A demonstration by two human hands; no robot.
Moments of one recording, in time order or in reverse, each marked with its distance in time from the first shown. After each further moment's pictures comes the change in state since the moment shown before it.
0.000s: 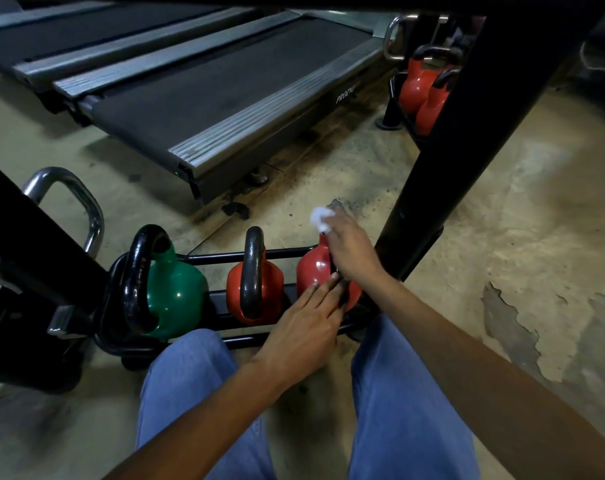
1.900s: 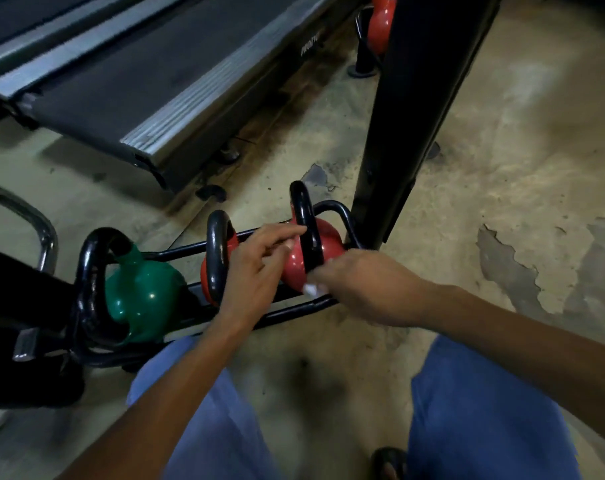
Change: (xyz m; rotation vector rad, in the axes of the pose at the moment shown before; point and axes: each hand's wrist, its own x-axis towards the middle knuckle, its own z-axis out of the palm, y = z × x) left_hand 0.033 -0.029 -0.033 -0.989 0.298 -0.401; right_hand -0.110 0.004 -0.065 -0.407 -0.361 -0.577
